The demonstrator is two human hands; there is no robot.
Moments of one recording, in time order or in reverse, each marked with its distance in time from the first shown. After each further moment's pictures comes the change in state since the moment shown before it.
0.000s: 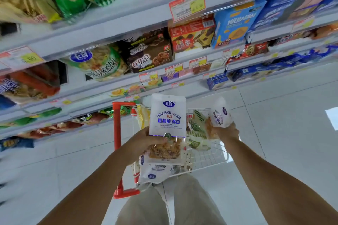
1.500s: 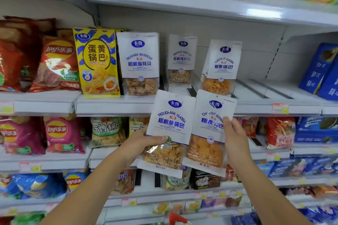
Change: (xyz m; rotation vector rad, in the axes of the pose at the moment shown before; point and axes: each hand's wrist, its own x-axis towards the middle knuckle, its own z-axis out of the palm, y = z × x) left_hand -0.337 0.147 -0.230 0.076 0.206 0.936; right_hand -0.490 -0.213 -0.069 0.792 -0.063 -1.296
